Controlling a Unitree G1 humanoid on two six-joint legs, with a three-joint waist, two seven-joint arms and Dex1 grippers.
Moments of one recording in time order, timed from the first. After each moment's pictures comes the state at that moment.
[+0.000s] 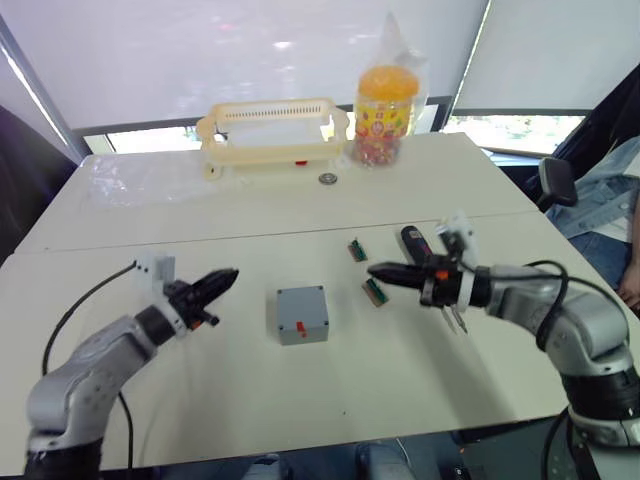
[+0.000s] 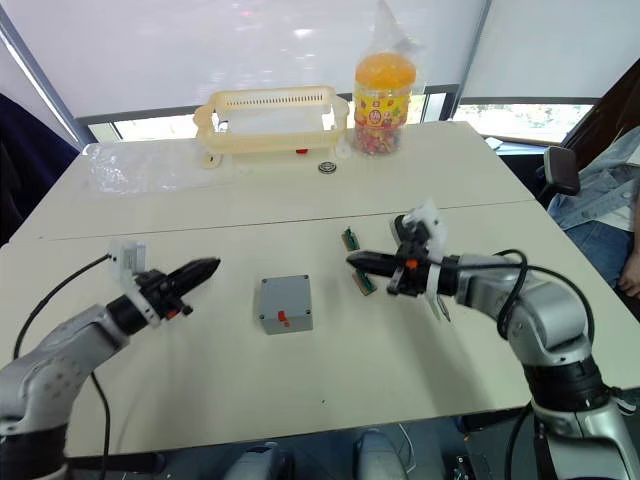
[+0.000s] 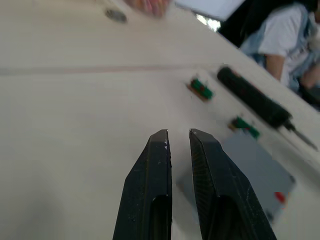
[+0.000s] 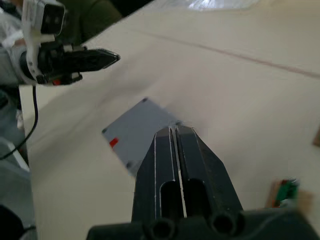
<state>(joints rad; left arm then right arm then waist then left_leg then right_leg) -0.01 0.56 0.33 -0.40 -0.87 0.78 -0.56 -0.39 -0.70 0.04 -0.37 0.70 0.81 0.80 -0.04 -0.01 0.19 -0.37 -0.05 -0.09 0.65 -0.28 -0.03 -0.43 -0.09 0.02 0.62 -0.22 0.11</state>
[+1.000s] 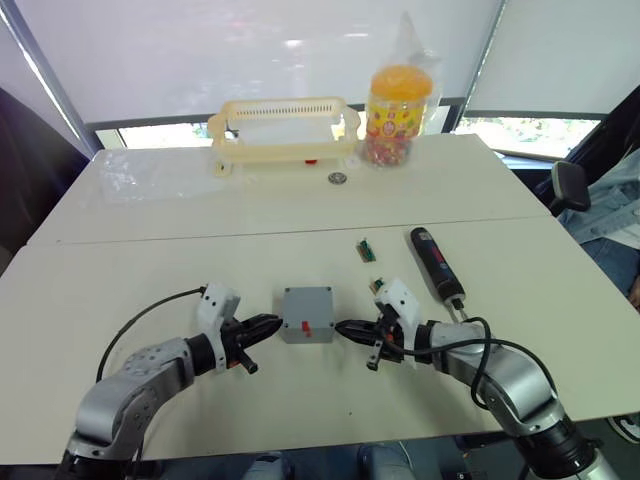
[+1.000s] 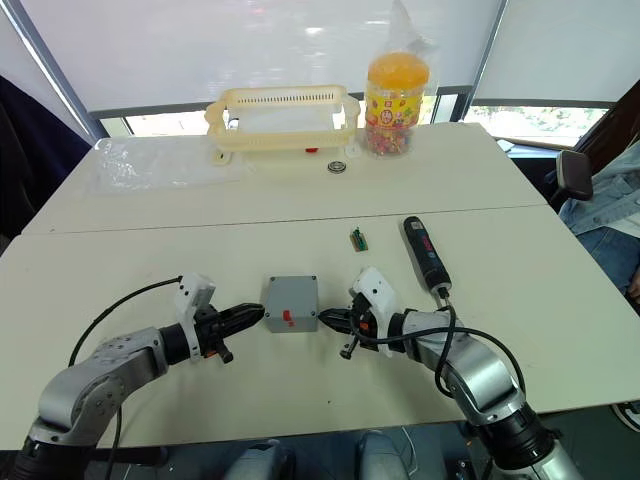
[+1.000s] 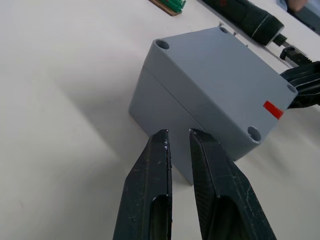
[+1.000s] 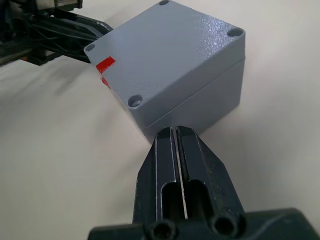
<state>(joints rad) -0.09 0.52 0.03 -0.34 -0.63 0.70 -0.61 -0.25 -0.54 0.25 -0.37 0.39 0.69 0.69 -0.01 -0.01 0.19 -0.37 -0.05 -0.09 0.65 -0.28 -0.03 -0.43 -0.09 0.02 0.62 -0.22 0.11</state>
